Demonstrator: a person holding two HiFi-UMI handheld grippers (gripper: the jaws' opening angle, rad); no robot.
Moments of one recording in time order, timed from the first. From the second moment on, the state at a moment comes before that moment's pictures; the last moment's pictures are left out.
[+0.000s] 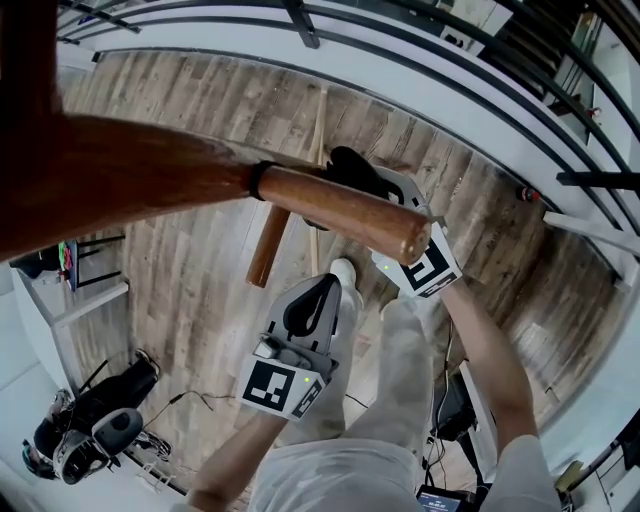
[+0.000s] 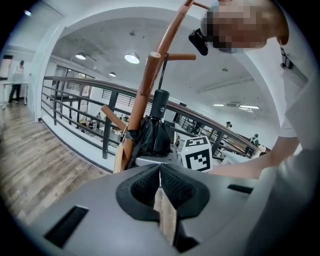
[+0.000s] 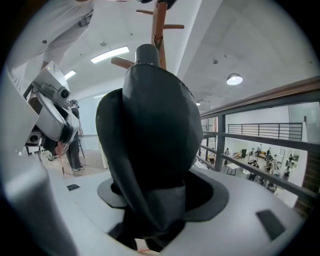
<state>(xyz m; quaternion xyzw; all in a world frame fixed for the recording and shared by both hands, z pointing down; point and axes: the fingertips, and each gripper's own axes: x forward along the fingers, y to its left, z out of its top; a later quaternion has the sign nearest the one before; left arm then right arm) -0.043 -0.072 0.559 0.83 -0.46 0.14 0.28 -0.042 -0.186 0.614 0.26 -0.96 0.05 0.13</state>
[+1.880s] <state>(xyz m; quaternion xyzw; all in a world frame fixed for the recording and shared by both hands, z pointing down) -0.023 -0.069 0.490 0.85 -0.45 0.13 0.26 -0.002 -0.150 0.530 0.29 -0.94 0.05 0.14</state>
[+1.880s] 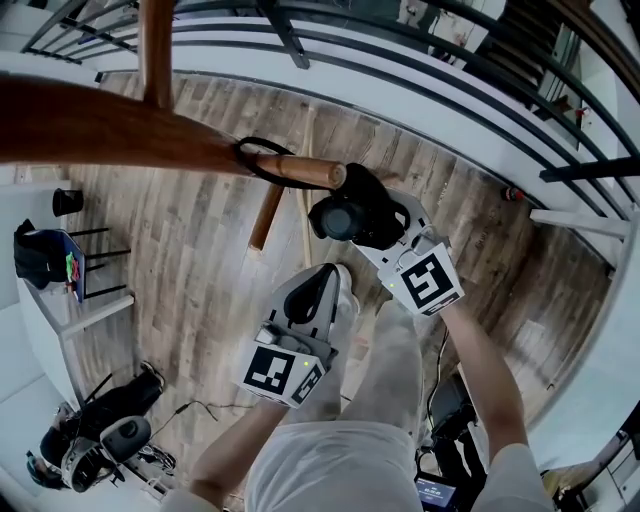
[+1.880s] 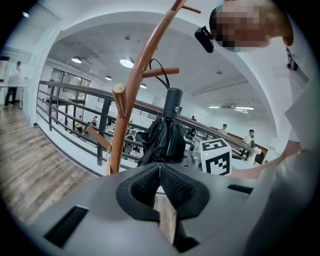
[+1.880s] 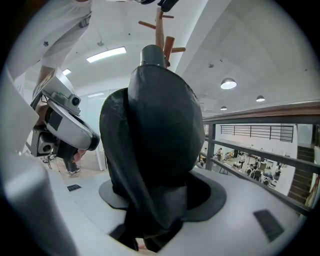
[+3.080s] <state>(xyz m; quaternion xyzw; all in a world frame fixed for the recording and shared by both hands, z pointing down) -0.008 -0.057 0.415 0.85 -0.45 0.10 0.25 0.033 -0.121 0.444 0.31 -0.94 0.05 0.15</state>
